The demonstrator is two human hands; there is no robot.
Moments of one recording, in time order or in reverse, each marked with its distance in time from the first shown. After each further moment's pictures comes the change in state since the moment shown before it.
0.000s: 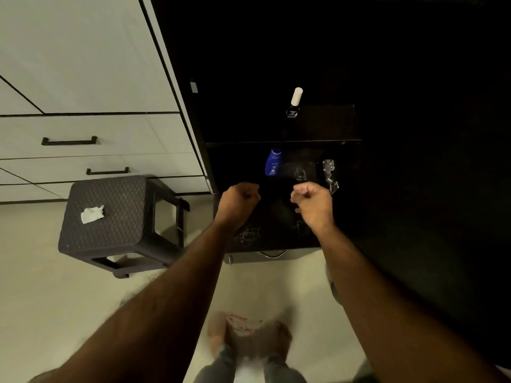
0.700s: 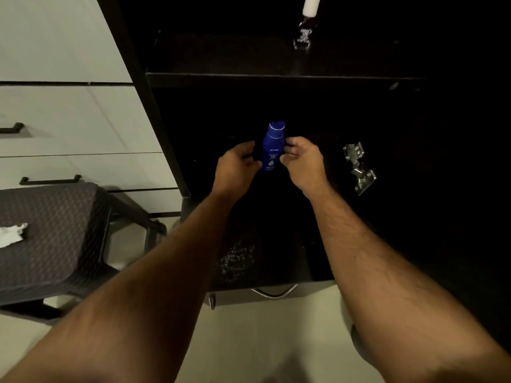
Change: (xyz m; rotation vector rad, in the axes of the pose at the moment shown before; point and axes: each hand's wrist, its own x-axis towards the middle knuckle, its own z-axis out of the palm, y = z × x) left_hand 0.153 -0.088 0.092 -0.232 0.229 0.146; right_hand 0.162 0.076 0.077 -0.028 -0.004 -0.319
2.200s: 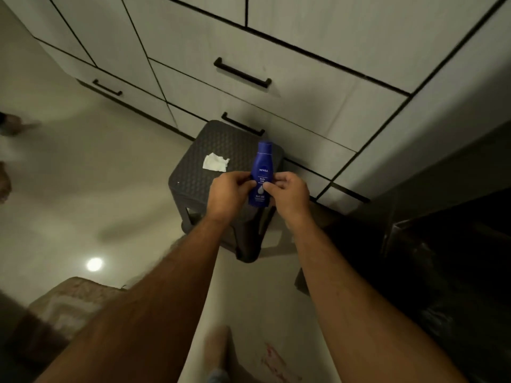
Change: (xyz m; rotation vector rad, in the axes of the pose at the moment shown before) left_hand -0.143 -0.178 -0.362 0.131 0.360 -0.456; right_hand -0.168 -0.161 0.386 0.041 -0.603 0.173
